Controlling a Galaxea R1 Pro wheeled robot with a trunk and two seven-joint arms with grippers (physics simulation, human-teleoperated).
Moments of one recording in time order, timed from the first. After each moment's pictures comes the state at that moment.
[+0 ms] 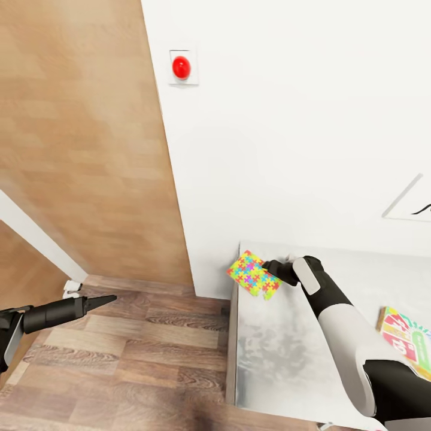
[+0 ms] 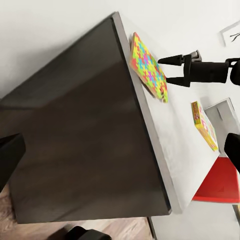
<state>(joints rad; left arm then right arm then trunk) -0.60 0.41 0.34 -0.90 0.05 0.67 -1.49 -0.96 -0.02 -0.02 -0.68 -0.66 0.70 -0.32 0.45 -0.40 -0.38</state>
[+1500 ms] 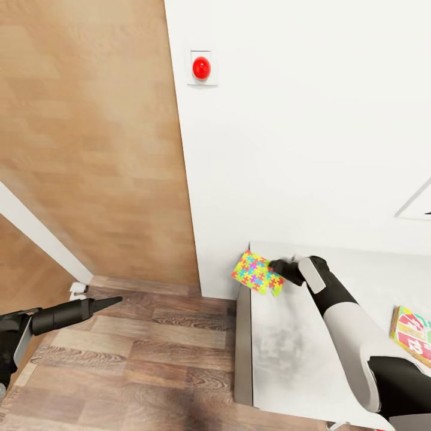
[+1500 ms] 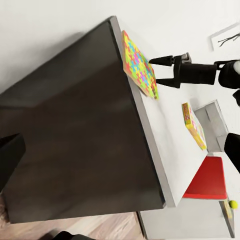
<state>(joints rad) -0.60 0.38 0.34 -0.88 0.05 0.66 -1.50 -0.98 -0.05 -0.03 -0.64 -0.67 0.67 -0.31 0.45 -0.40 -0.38</state>
